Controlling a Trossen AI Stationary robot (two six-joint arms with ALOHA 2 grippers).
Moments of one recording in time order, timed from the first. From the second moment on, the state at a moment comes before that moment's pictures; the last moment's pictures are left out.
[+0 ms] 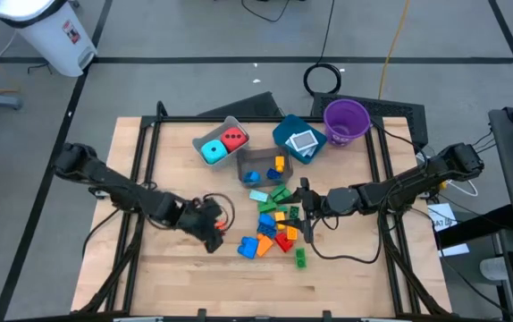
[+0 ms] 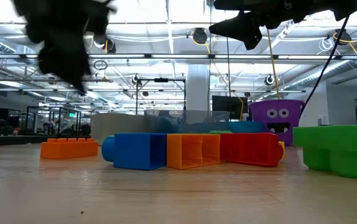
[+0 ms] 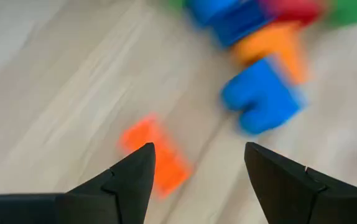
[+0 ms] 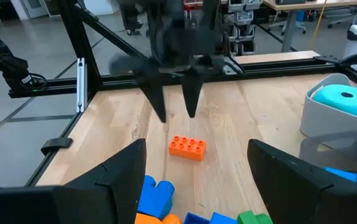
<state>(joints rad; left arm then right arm) -0.41 1.40 0.88 -0.51 -0.23 -0.98 0.28 1.30 0.67 0.43 0.24 0.17</state>
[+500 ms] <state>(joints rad) -0.43 1.59 0.84 -0.51 -0.21 -1.20 0.28 1.30 0.67 0.45 0.24 0.18</state>
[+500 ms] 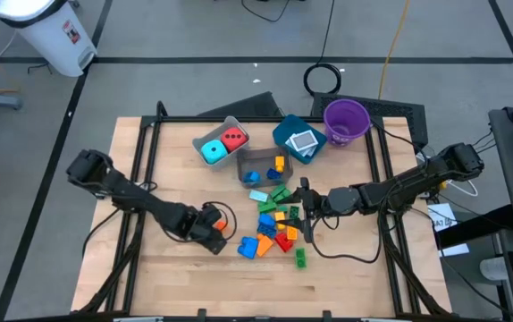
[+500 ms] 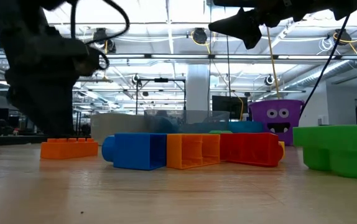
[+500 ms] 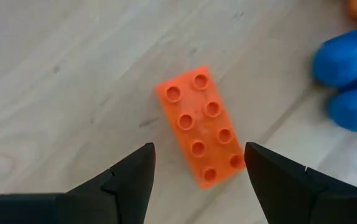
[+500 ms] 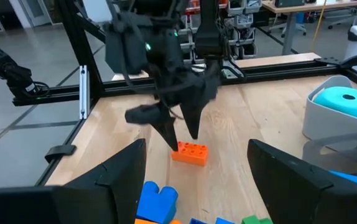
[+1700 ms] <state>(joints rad) -0.26 1.45 0.99 -0.37 -0.35 -0.59 0.28 1.30 0.67 0.44 0.24 0.17</state>
